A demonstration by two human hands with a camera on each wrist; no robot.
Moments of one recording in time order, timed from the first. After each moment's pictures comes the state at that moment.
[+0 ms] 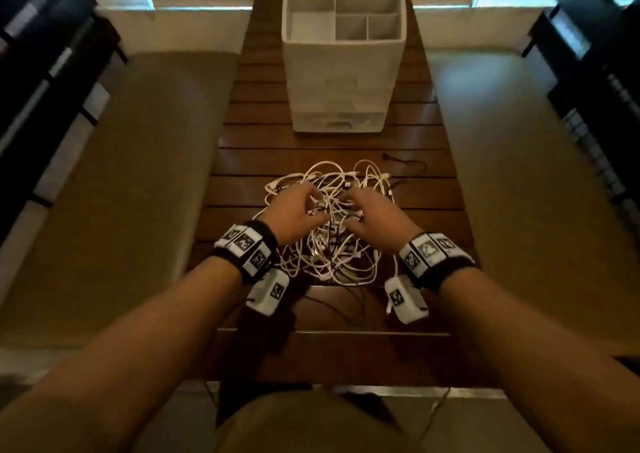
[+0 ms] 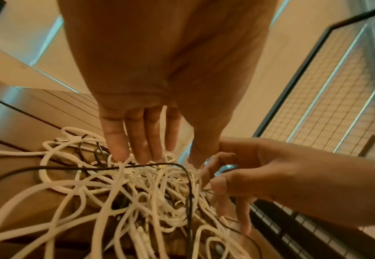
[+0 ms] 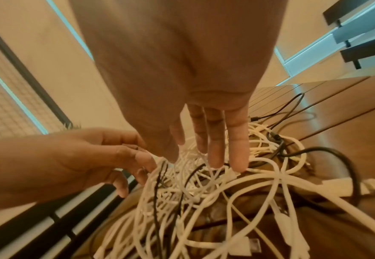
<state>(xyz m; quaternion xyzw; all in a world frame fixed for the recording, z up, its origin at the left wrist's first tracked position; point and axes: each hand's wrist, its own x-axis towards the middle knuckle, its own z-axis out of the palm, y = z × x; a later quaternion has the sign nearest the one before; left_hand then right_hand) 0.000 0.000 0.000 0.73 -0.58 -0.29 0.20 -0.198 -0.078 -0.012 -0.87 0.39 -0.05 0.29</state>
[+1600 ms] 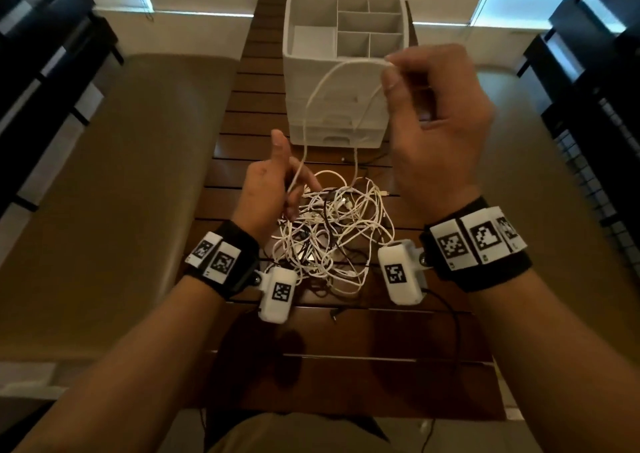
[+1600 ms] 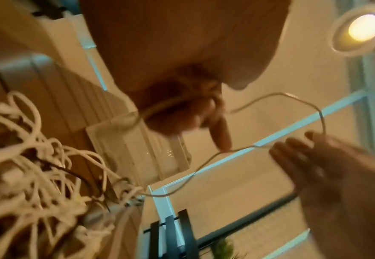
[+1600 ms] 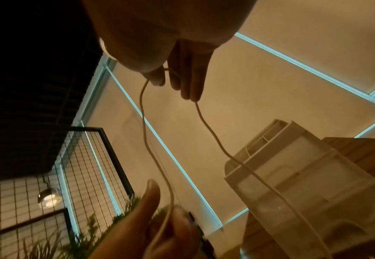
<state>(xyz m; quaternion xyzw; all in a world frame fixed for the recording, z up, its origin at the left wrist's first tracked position) -0.002 -0.003 0.080 0.59 -0.38 -0.45 0.55 -0.180 -0.092 0.161 -0.75 0.28 -0.58 0.14</state>
